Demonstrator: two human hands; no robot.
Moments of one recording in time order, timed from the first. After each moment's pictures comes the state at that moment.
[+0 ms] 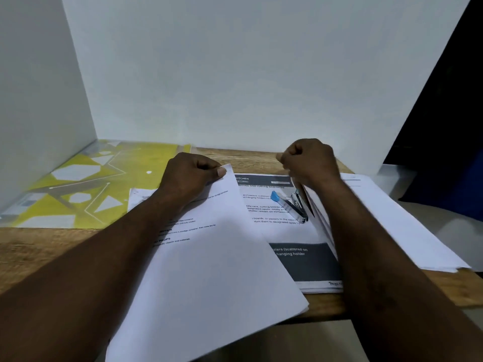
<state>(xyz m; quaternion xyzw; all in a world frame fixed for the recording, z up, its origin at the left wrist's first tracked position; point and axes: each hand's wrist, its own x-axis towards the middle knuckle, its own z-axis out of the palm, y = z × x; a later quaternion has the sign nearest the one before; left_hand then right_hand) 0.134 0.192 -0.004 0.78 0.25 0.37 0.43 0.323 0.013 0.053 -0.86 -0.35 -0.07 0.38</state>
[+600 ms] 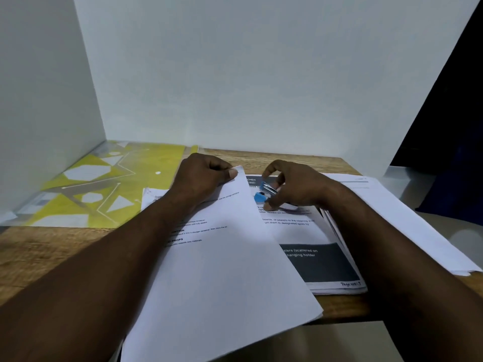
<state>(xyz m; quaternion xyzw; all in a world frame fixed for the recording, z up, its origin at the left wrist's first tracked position) 0.139 0.193 -0.002 0.78 0.24 0.36 0.45 0.297 0.017 0.046 -0.85 -0.47 0.11 0.20</state>
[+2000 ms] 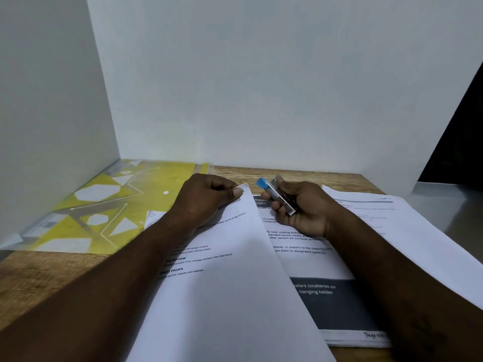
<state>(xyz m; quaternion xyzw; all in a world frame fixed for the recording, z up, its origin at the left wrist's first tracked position) 0.131 0.191 0.002 0.76 0.23 0.35 0.49 0.309 0.046 0.020 -0.55 -0.22 0.48 0.65</state>
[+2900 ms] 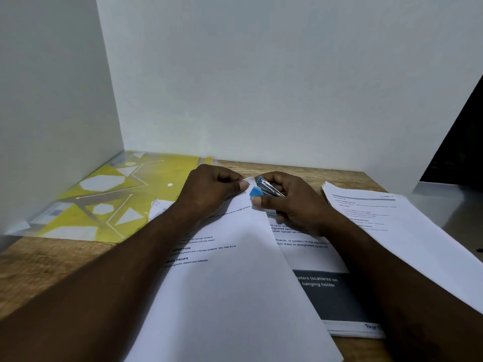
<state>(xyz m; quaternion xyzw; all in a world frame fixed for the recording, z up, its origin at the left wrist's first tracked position) 0.129 0.195 0.002 0.79 0.22 0.36 0.45 0.285 0.040 0.013 -0.67 -0.49 0.25 0.50</state>
